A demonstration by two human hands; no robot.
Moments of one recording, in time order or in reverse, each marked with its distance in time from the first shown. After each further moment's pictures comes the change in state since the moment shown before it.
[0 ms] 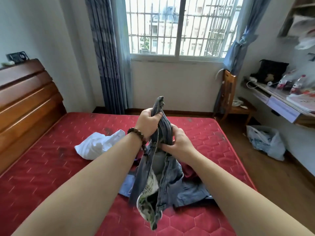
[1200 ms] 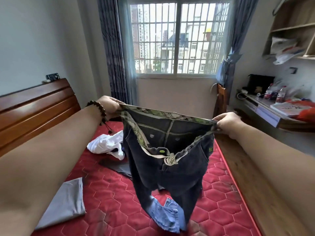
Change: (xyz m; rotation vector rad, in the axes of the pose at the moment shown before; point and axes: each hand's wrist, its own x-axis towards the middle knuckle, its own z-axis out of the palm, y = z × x) left_hand -0.219 0.138 0.011 0.197 0.133 -0.158; right_hand -0.208 0.064 -0.273 0.161 0.311 0.342
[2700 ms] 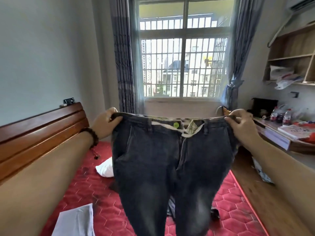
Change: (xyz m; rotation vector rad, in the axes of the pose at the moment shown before) left_hand -0.028 -0.003 -0.117 0.638 0.212 0.627; right_hand -0.049 -0.074 0.018 -0.024 0.352 -0.622
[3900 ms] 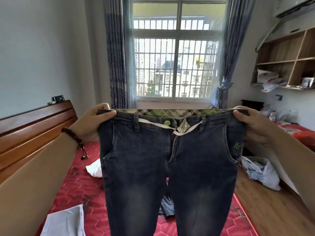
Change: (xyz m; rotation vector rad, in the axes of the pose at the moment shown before) left_hand -0.013 0.003 -0.019 -1.135 -0.161 -0.121; right_hand 0.000 -0.033 -0.065 0.769 -0.410 0.296
